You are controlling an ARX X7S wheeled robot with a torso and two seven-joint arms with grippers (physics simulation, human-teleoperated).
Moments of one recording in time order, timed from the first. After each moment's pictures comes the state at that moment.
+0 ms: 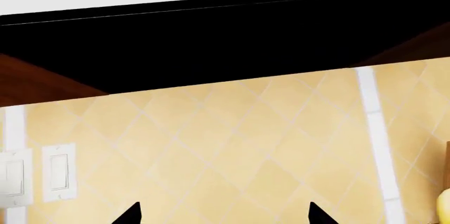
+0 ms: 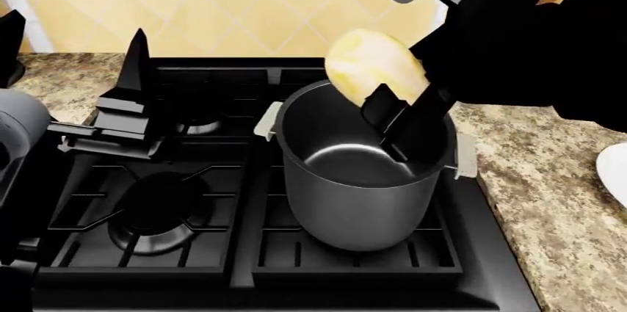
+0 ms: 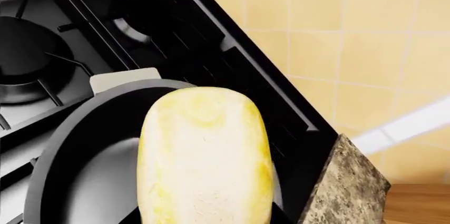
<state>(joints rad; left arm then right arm) -0.58 -0.87 0.04 0.93 -1.09 -0.65 -0.70 1.95 0.62 -1.00 -0.06 1.90 1.49 0.59</state>
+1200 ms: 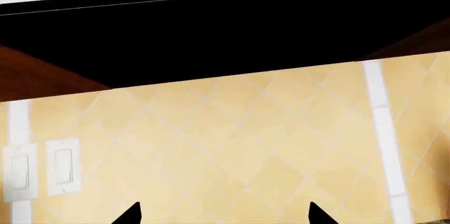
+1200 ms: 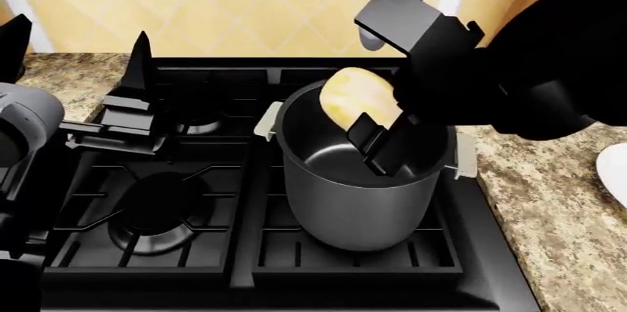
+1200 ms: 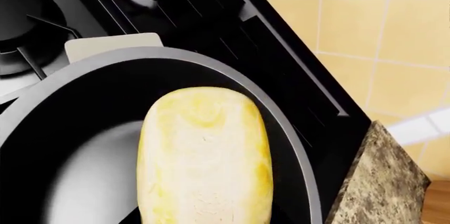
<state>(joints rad) -0.58 -0.86 0.07 0.90 -1.05 -0.64 -0.69 1.84 0.57 -1.13 -0.04 1.58 1.39 0.32</state>
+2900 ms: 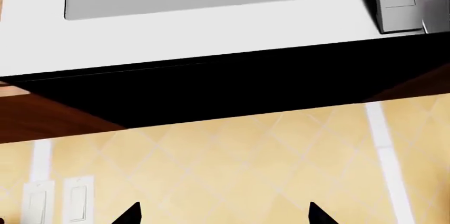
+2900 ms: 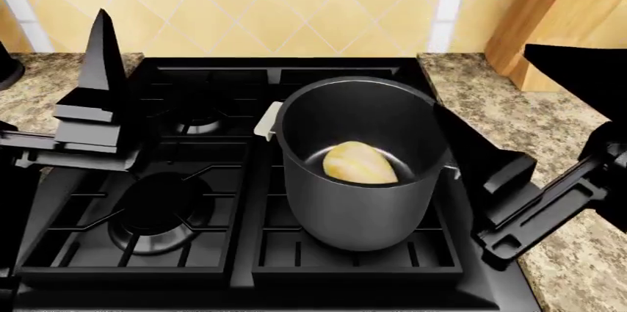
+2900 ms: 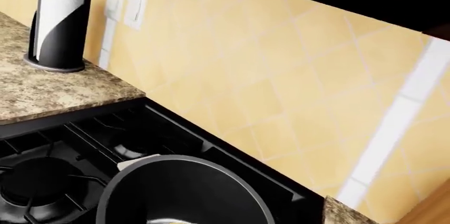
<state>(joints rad) -0.58 -0.98 0.10 1.04 -1.07 -0.50 -0.85 1.59 1.37 -0.74 -0.86 1.97 0.70 0.61</state>
